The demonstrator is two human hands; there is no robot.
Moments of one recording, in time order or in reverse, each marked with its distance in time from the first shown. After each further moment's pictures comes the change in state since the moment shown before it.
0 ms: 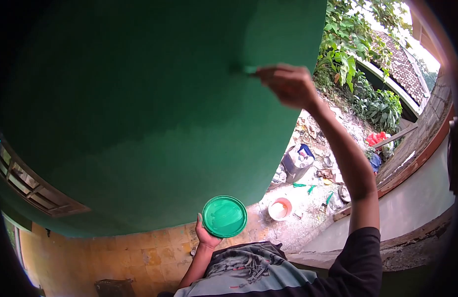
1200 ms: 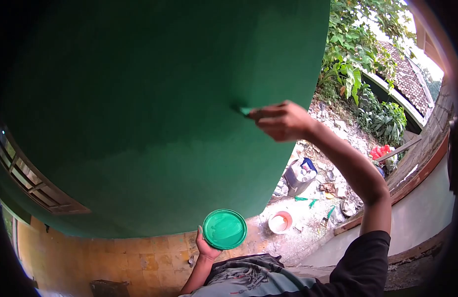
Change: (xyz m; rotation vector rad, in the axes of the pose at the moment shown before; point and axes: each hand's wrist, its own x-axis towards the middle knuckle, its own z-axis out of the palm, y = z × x) left_hand 0.000 -0.010 0.001 0.006 0.009 0.049; right_hand -0.014 -0.001 0.017 -0.117 -0.299 -0.278
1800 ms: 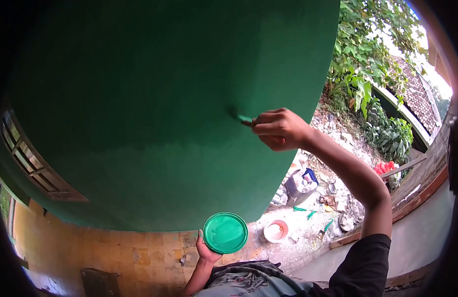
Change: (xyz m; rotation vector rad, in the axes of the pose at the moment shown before) left_hand -0.003 -0.020 0.008 -0.066 -0.025 0.037; right_hand 0.023 0.005 0.014 0.240 -0.022 0.040
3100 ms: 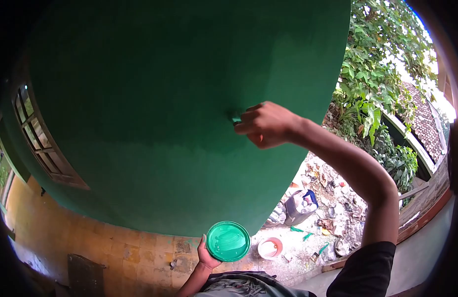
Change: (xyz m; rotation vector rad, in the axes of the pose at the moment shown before) left_hand 0.011 -0.030 0.004 0.030 0.018 0.025; right_hand 0.073 0.006 -0.021 -0.311 -0.176 -0.205
